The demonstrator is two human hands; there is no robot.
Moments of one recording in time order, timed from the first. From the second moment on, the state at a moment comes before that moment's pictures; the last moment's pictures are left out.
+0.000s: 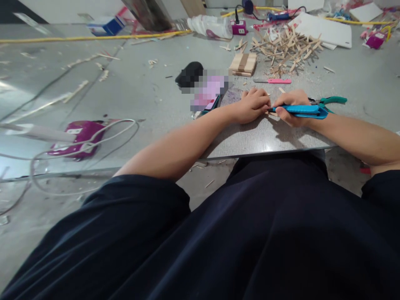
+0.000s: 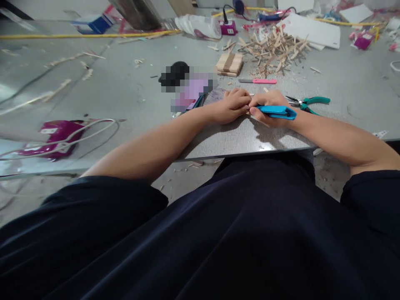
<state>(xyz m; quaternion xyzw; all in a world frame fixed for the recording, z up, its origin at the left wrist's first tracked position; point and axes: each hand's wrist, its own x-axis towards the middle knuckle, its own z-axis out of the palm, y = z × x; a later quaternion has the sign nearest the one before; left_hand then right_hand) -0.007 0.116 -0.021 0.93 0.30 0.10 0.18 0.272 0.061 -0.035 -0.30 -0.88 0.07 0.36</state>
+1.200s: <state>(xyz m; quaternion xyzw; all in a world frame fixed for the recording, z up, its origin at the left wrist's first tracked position) -0.007 0.111 -0.013 0.95 0.26 0.10 0.17 0.283 0.048 -0.004 -0.28 -0.90 0.12 0.31</state>
